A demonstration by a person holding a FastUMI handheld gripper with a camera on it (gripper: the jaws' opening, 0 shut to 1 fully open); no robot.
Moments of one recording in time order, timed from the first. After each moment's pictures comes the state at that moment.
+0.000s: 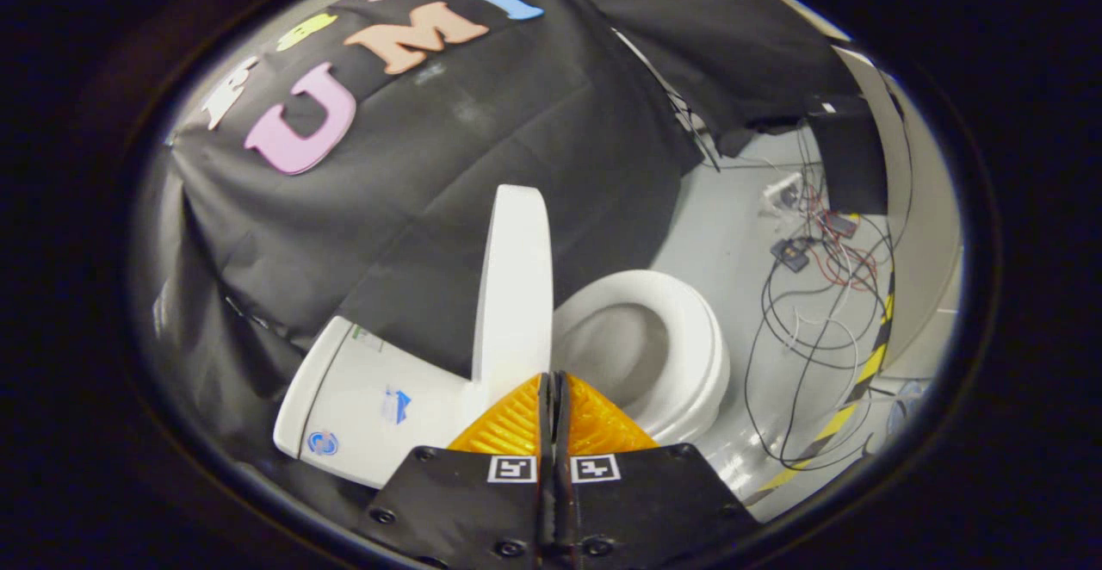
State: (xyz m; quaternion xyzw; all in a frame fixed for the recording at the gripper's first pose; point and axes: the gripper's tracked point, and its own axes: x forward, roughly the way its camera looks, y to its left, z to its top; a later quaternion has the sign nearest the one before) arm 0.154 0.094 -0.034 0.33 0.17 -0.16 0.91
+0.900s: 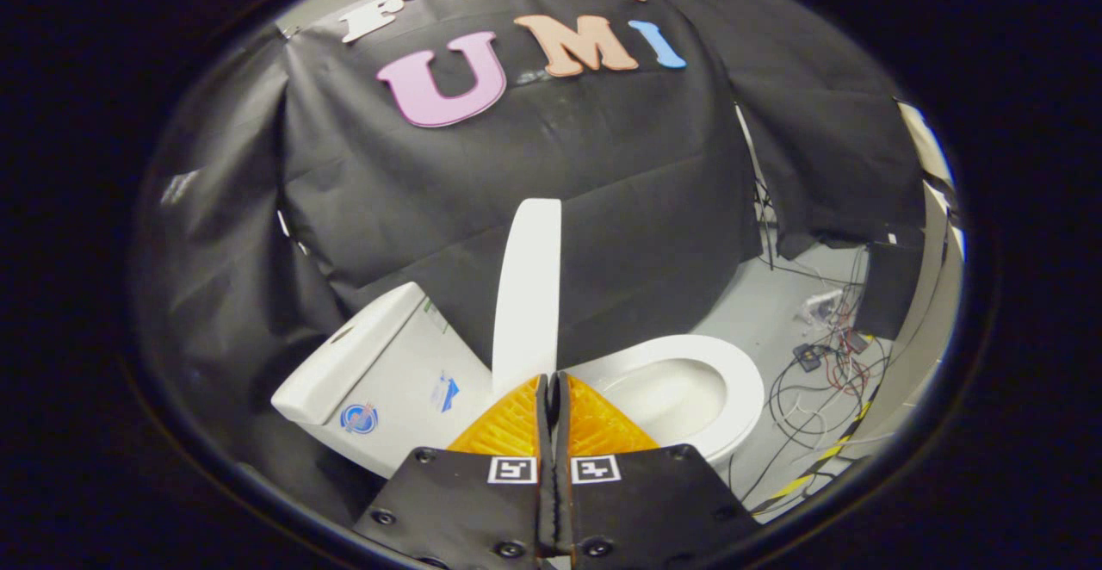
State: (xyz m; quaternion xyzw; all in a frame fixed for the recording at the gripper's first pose) arm 0.182 0.207 0.049 0.17 0.12 -0.11 0.97
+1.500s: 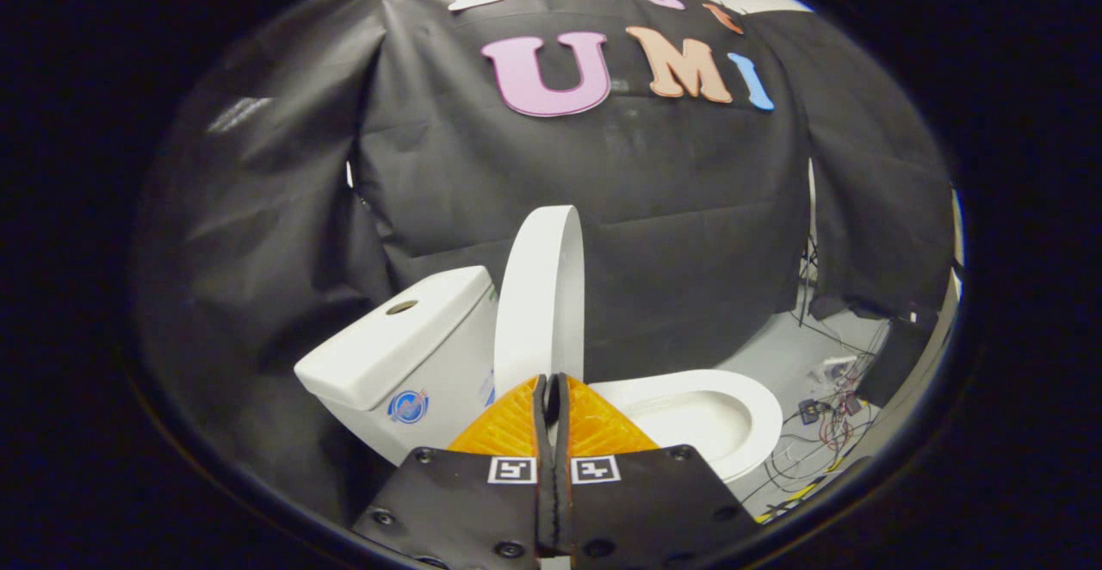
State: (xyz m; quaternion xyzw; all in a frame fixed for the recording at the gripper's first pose) arm 0.202 0.287 0.071 0.06 0.11 -0.05 0.99
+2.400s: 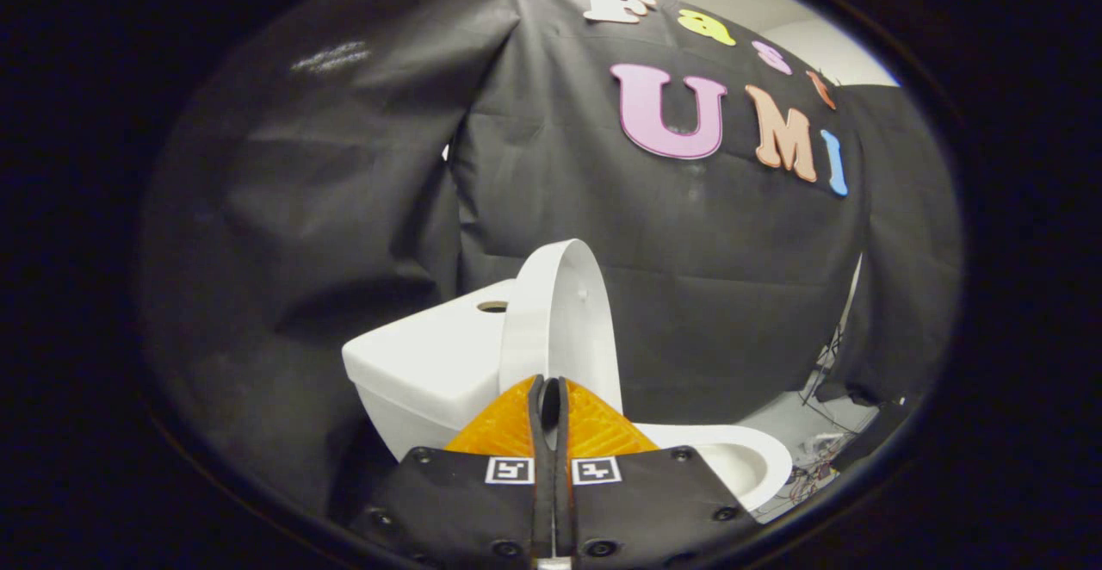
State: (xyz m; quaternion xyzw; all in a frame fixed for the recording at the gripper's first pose) arm 0.234 0.391 0.080 -0.07 0.05 -0.01 1.00
